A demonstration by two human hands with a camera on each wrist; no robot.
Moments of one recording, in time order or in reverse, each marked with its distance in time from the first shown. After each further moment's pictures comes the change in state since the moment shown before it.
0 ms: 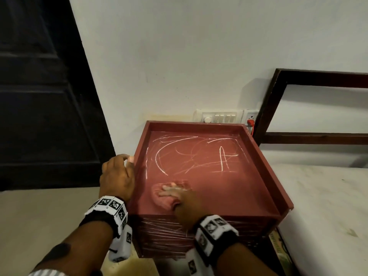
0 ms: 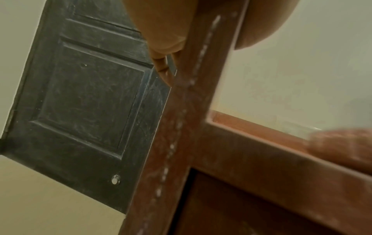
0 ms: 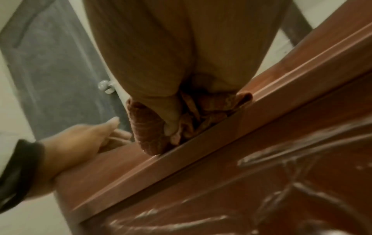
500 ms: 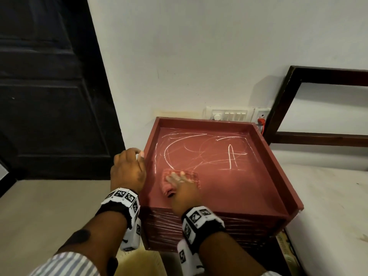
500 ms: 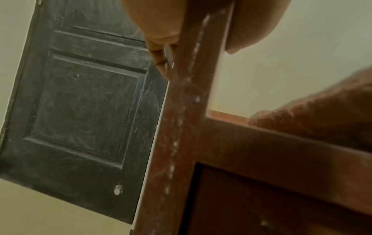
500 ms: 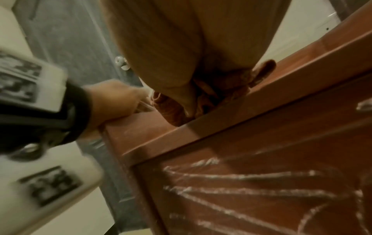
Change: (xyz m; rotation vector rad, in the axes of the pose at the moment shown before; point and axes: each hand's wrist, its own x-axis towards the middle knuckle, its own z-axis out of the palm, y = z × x) left_hand -0.003 0.005 -0.002 0.113 0.037 0.031; right_hand 0.020 -0.034 0.008 -0.199 0.020 0.234
